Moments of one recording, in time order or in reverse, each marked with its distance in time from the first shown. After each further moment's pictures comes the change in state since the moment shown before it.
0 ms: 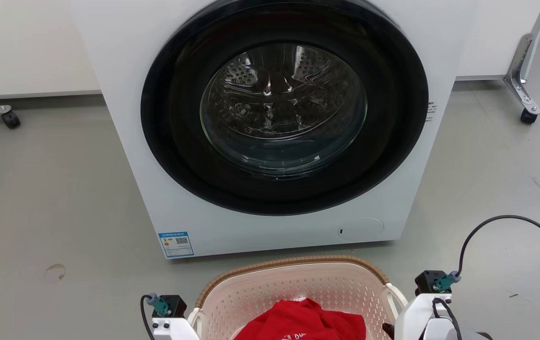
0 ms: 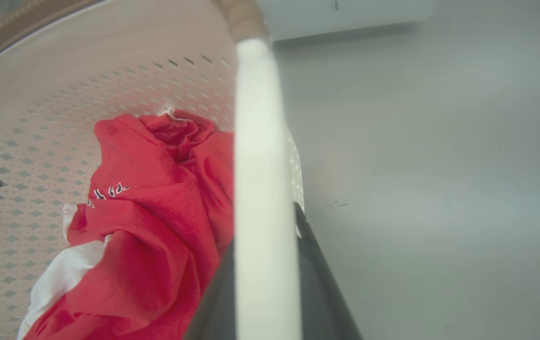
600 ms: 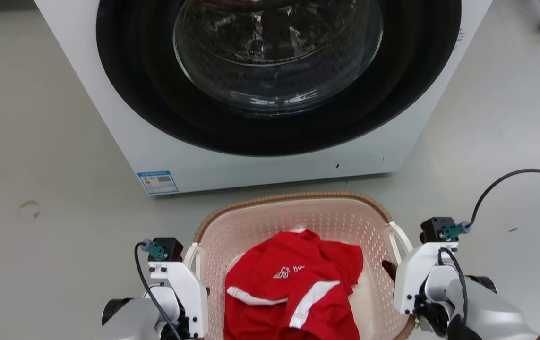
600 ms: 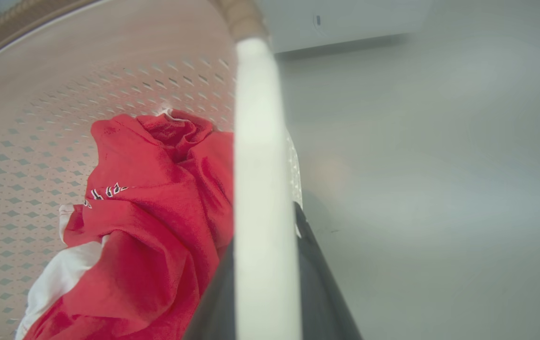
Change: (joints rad) left arm -0.179 -0.022 0.051 0.040 0.051 0.007 -0.088; right arm -0.153 -0.013 -0.071 -0.006 -0.069 0.000 -0.080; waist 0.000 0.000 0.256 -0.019
